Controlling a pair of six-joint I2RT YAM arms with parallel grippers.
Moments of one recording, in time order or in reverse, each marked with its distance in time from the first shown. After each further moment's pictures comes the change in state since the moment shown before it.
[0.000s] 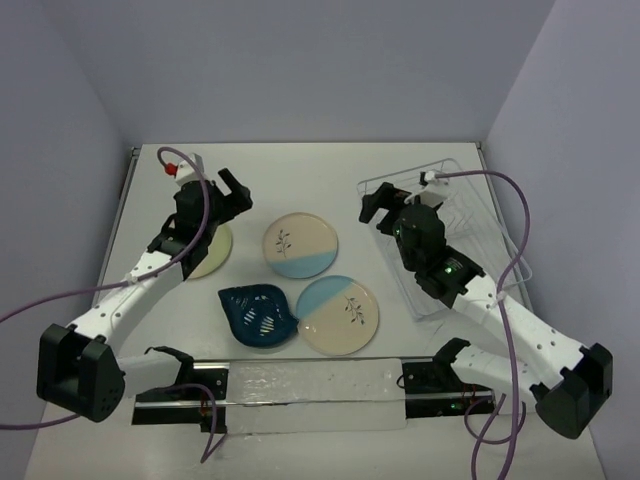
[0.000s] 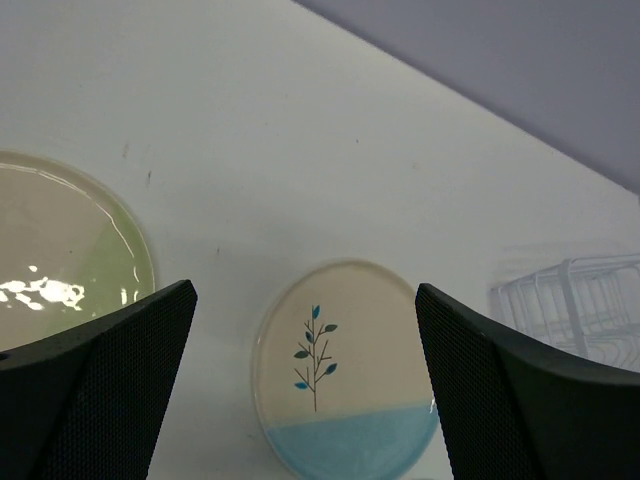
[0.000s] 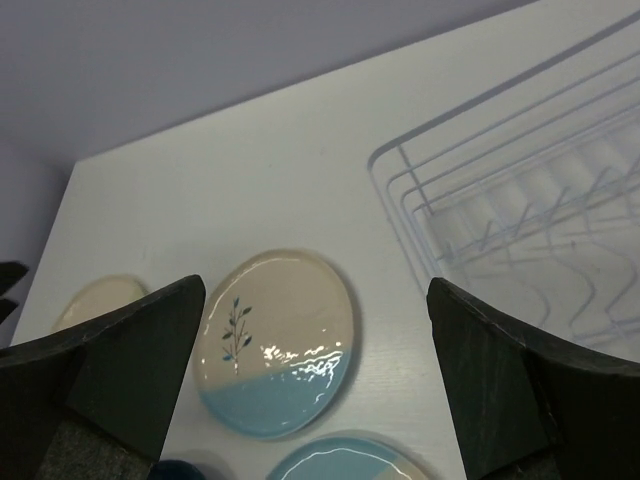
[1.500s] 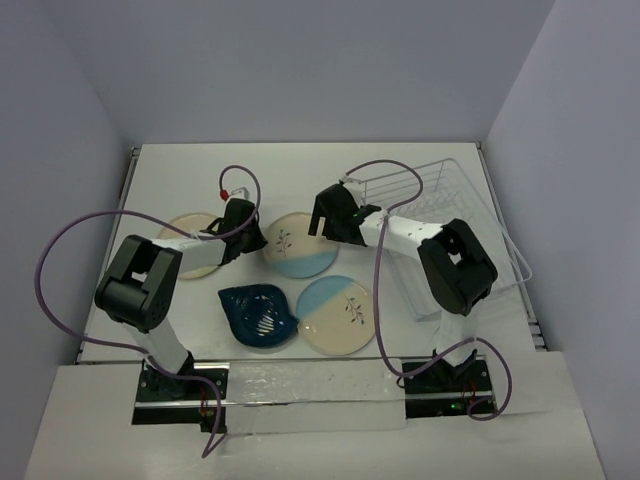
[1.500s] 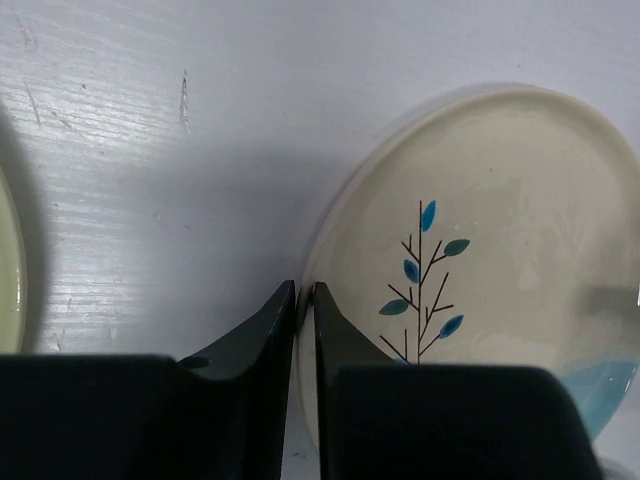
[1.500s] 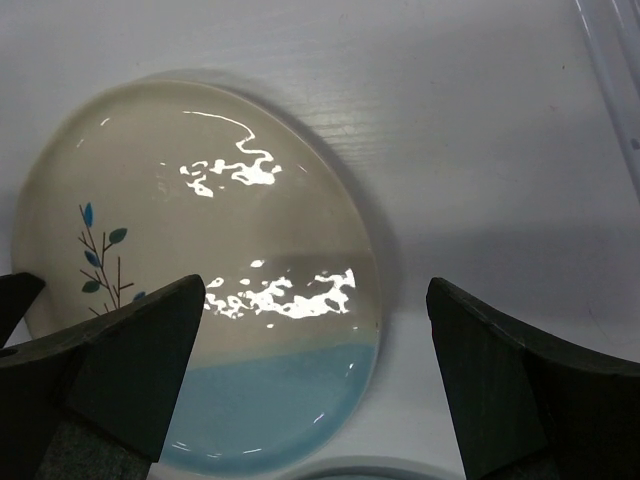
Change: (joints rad) left arm -0.033 0.539 -0.033 0.135 0.194 -0.007; right arm -0.015 0.901 0.397 -0.172 -0.285 0.164
